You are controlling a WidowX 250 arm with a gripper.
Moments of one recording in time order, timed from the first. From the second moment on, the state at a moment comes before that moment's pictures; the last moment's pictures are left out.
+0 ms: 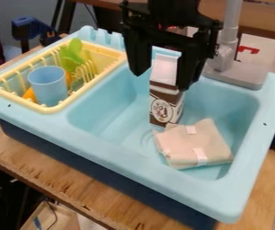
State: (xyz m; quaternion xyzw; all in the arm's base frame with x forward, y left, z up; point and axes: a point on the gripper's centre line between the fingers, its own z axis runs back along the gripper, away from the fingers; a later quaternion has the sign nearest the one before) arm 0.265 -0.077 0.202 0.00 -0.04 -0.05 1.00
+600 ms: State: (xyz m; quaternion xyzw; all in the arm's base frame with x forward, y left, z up) arm 0.283 -0.086 0.152 -0.03 -0.08 0.02 1.00
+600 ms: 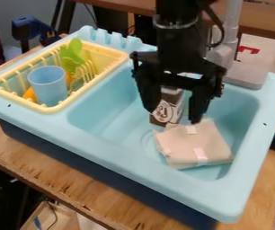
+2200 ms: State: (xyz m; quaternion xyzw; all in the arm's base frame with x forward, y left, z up) arm 0.308 -0.105 0.083 -0.01 -0.10 0.26 0.96
